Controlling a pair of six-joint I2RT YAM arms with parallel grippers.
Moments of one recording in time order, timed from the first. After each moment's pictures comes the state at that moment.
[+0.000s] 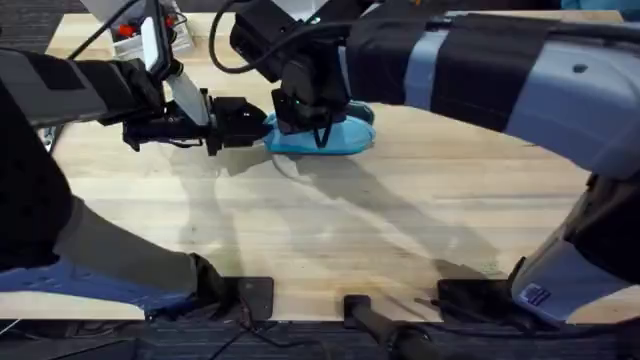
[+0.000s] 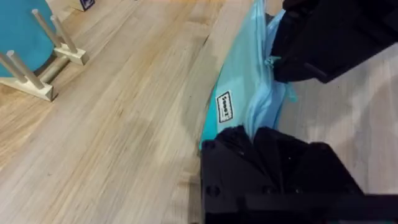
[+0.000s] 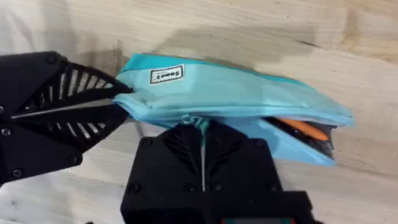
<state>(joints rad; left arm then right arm) 0.33 1.73 0.90 -0.72 1.16 1.49 0.90 1.96 1.64 -0.90 0.27 0.66</state>
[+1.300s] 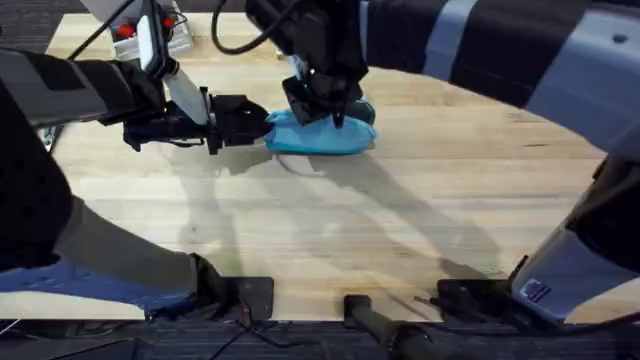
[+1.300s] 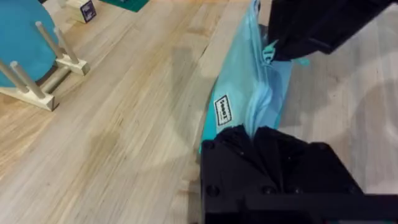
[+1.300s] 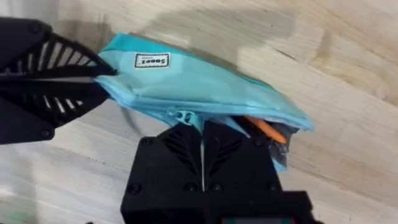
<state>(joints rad) 0.33 1.73 0.90 -0.72 1.20 1.49 0.83 1.96 1.73 -1.05 0.21 0.42</state>
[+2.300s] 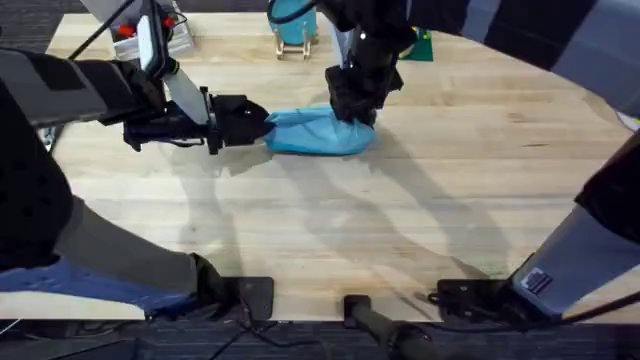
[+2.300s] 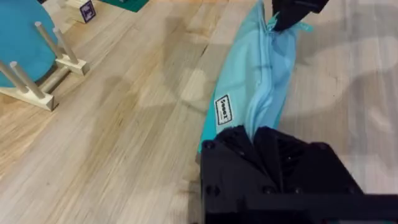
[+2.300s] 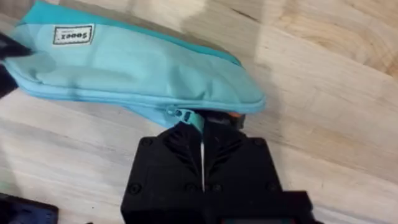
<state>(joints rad) 0.33 1.73 0.90 -0.72 1.20 1.49 0.65 1.96 1.74 -1.21 0.06 0.32</state>
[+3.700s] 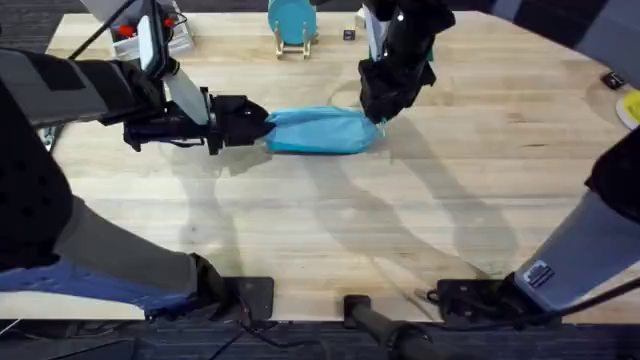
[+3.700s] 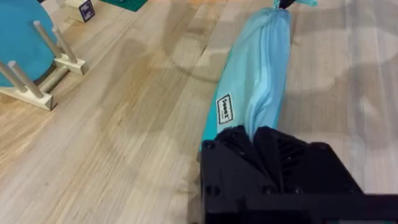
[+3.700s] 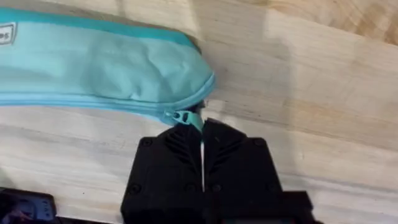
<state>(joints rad) 0.33 1.73 0.90 -0.72 1.20 1.49 0.52 1.96 1.74 -1.33 0.02 0.31</state>
